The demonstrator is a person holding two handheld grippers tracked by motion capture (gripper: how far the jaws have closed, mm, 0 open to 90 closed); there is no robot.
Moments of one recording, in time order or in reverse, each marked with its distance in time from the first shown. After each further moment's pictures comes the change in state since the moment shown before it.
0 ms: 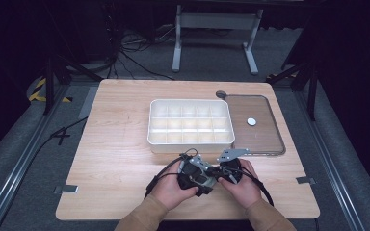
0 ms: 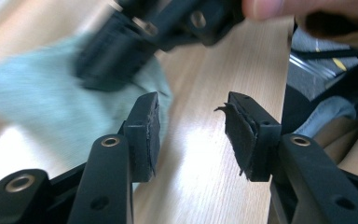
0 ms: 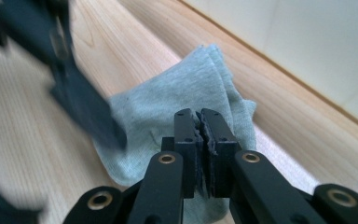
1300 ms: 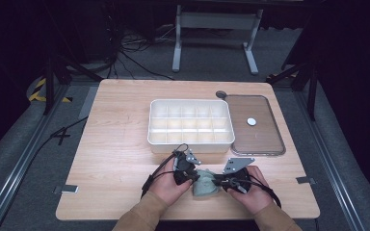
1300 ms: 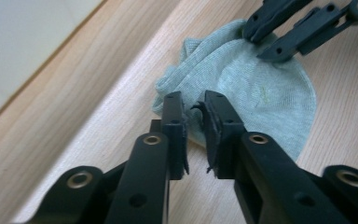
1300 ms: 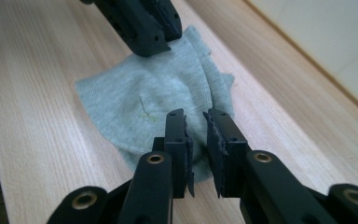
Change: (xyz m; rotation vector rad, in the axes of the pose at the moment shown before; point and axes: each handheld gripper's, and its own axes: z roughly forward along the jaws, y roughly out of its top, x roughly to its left) left arm 0.012 -0.010 0.005 0.068 0.222 -0.033; right arm 0.013 -0.014 -0.027 0.072 -0.026 -0.156
